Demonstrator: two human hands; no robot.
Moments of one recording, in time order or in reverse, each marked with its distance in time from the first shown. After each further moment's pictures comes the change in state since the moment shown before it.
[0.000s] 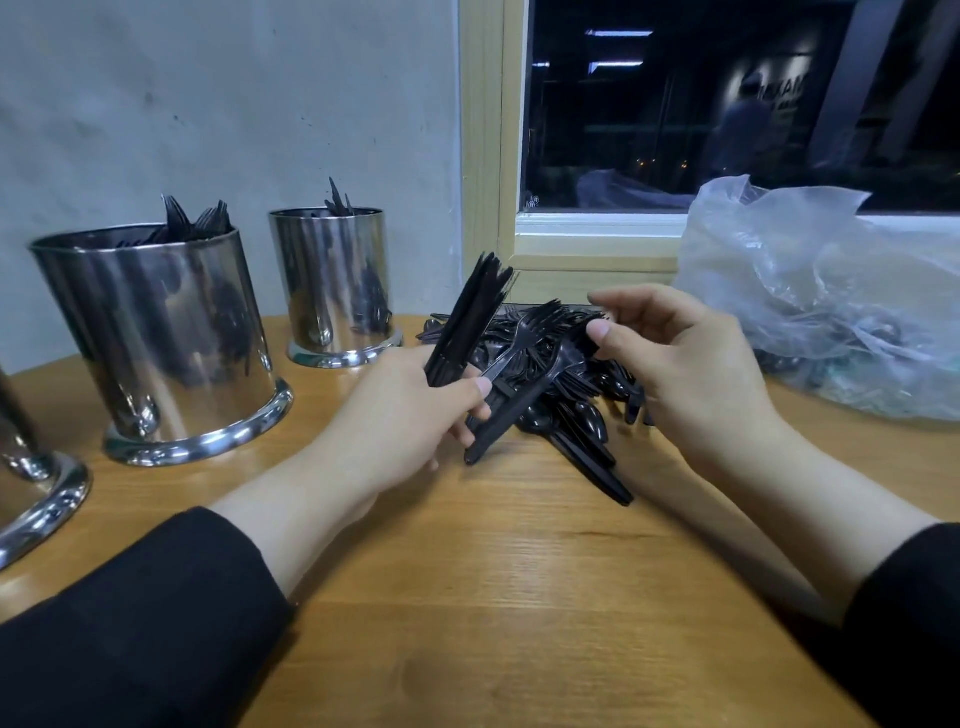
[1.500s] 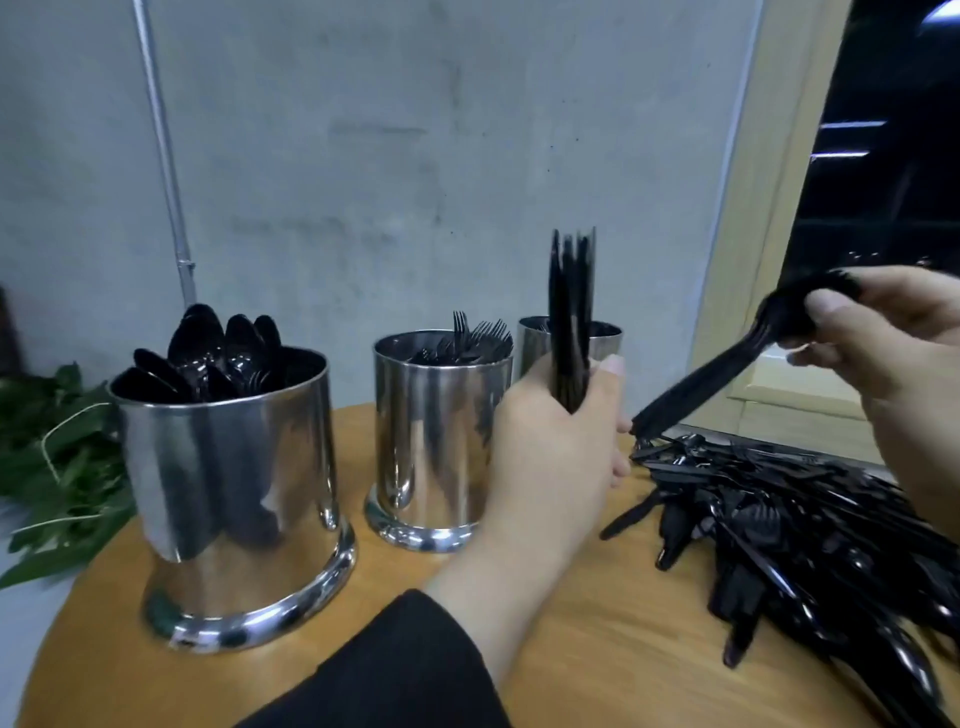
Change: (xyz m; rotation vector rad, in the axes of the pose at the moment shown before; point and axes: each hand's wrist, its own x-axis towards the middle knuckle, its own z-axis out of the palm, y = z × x) left_hand 0.022 0.016 -0.076 -0.291 0.535 0.207; right_hand 0.081 -0.078 0.080 0.139 0.014 -0.237
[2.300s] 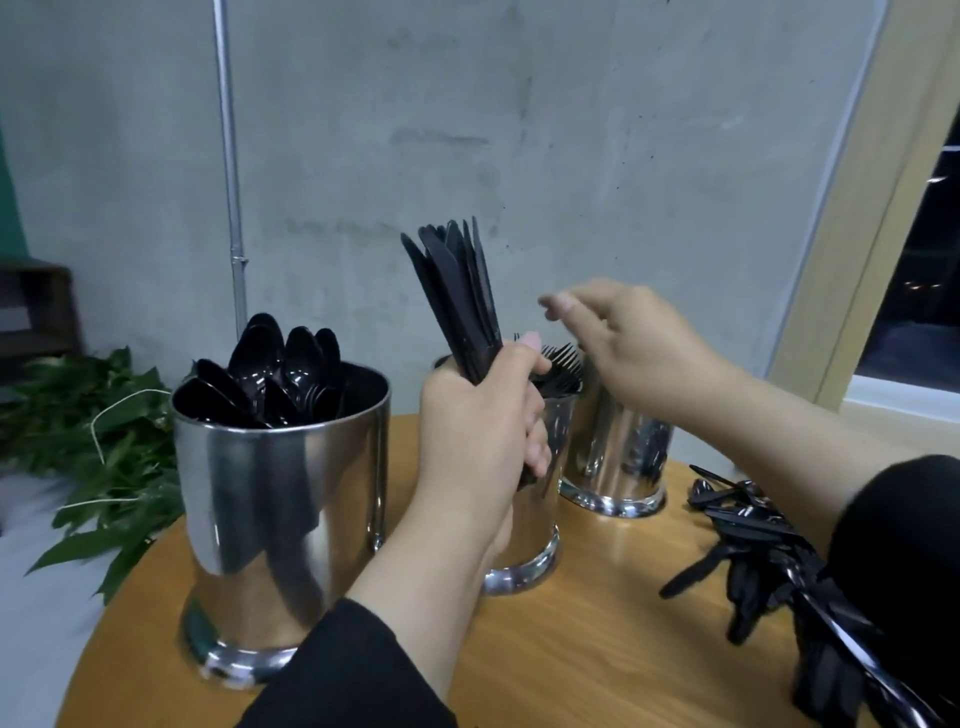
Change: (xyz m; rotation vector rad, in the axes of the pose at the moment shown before) left_hand 0.042 0.002 -0.072 -0.353 0.208 -0.069; right_hand 0.061 0.006 0.183 -0.497 -0.615 -0.283
